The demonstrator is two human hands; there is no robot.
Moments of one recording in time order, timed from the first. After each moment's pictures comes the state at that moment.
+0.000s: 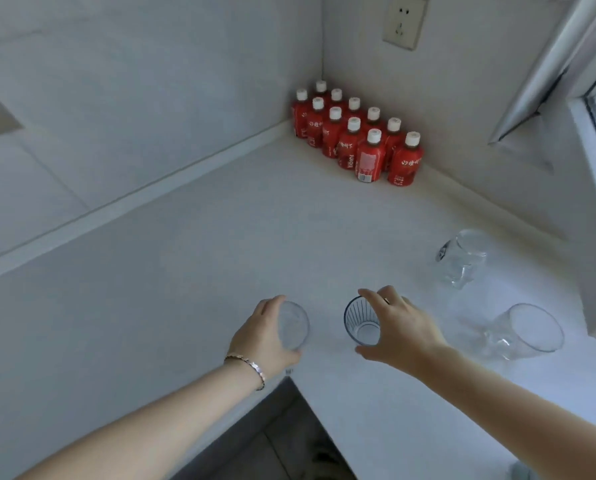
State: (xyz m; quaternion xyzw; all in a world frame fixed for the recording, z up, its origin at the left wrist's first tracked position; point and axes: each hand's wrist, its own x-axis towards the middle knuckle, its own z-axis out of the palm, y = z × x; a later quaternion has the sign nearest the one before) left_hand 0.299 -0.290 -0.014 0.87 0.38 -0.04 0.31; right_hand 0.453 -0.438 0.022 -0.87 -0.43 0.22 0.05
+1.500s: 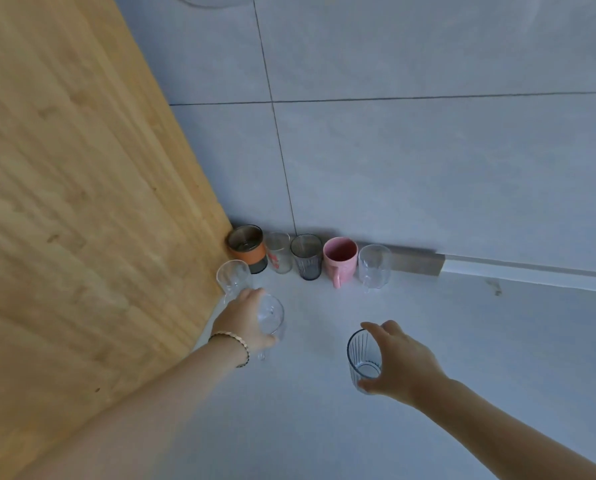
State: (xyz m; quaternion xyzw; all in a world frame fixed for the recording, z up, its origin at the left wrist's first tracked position) left_hand -0.554 0.071 0.033 0.63 0.75 0.03 0.20; right_hand -0.307 0.045 0.027 -0.60 -0.76 0.27 -0.01
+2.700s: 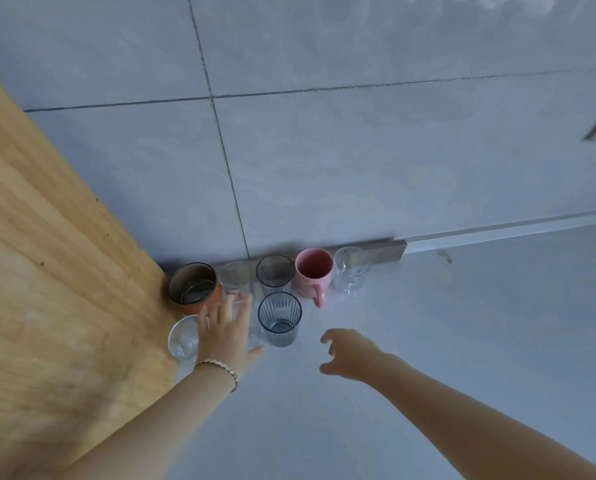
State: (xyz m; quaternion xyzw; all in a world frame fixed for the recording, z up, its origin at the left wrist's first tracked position) left_hand -0.614 0.190 -0.027 0.82 0.57 -0.02 0.06; right_hand -0.417 0.130 -0.026 -0.73 -0.56 0.38 -0.05
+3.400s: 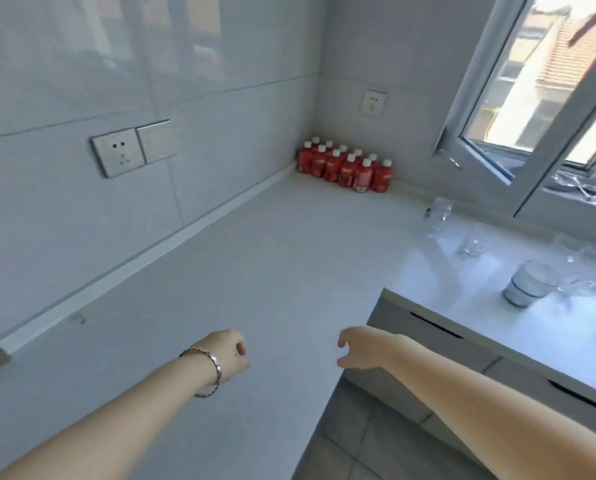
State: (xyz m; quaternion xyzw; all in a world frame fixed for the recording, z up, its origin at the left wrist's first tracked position) left_hand -0.113 -0.084 0.038 0.94 0.21 -0.18 0.22; right_hand 0.004 -0.295 0.064 -0.90 -0.27 0.34 -0.06
